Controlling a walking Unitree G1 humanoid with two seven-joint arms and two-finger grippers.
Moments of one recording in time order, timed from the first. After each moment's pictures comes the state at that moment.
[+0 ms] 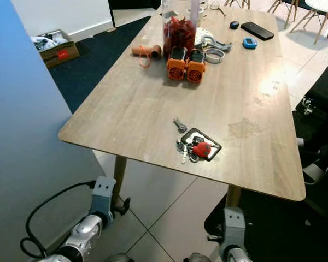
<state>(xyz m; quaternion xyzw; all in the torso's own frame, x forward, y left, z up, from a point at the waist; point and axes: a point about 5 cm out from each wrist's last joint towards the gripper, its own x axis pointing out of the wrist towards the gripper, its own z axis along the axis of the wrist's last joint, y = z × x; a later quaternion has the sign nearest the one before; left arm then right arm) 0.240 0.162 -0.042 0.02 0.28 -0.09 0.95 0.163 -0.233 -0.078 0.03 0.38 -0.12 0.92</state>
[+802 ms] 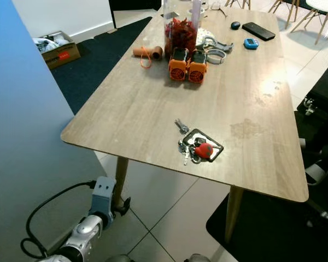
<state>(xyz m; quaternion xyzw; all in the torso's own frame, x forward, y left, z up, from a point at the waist) 0.240 0.161 -0.043 0.02 0.28 -0.09 0.95 0.199 -0.434 0.095 -0.05 0.05 -0.40 0.92</state>
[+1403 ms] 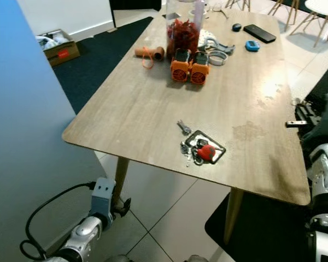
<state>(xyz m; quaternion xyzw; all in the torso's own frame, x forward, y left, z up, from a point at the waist) 0.234 0.162 -0.045 0.02 0.28 -0.10 0.95 0.328 -0.297 0.186 -0.06 -0.05 0.08 0.99</state>
